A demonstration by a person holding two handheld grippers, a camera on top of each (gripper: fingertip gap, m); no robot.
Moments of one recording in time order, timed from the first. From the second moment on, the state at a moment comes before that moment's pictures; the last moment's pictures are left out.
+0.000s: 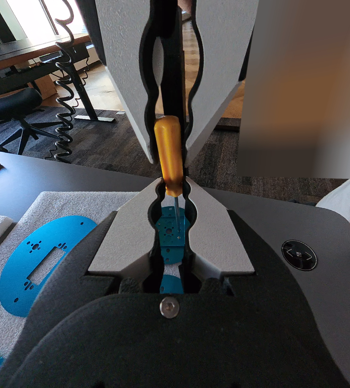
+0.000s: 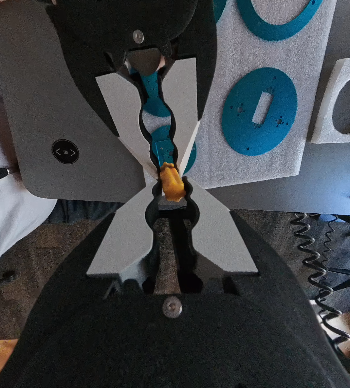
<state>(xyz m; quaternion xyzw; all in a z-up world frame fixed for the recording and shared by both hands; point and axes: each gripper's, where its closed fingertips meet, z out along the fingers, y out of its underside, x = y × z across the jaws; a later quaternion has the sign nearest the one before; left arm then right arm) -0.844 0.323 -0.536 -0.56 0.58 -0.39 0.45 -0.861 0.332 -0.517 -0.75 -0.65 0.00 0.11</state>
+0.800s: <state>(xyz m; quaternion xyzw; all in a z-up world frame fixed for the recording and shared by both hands) -0.843 0.322 -0.536 -0.55 0.59 -0.38 0.45 -0.858 0.327 -0.507 -0.84 -0.54 0.04 0.08</state>
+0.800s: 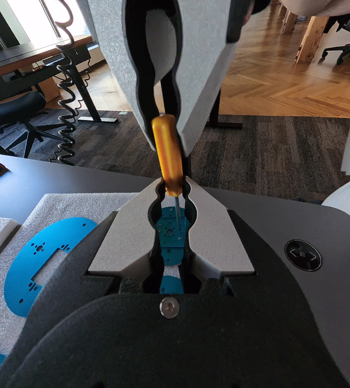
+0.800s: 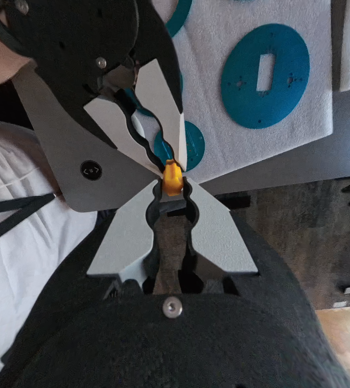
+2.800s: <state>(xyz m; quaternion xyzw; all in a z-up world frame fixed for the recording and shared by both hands) -0.843 0.322 -0.537 -0.56 0.59 -0.38 0.45 -0.861 0.329 -0.516 -0.77 -0.62 0.00 0.12</state>
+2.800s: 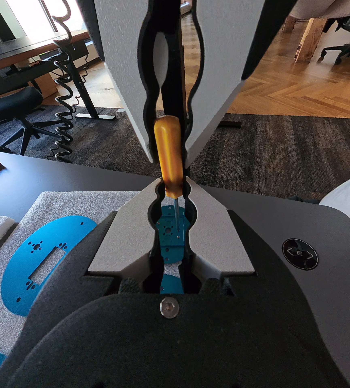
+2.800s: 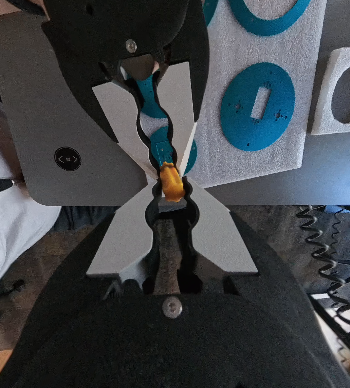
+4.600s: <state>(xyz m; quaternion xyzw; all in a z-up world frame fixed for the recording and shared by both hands) -0.842 0.323 -0.539 -0.56 0.59 -0.38 0.45 -0.864 0.325 -0.505 -0.86 -0.49 0.06 0.11</state>
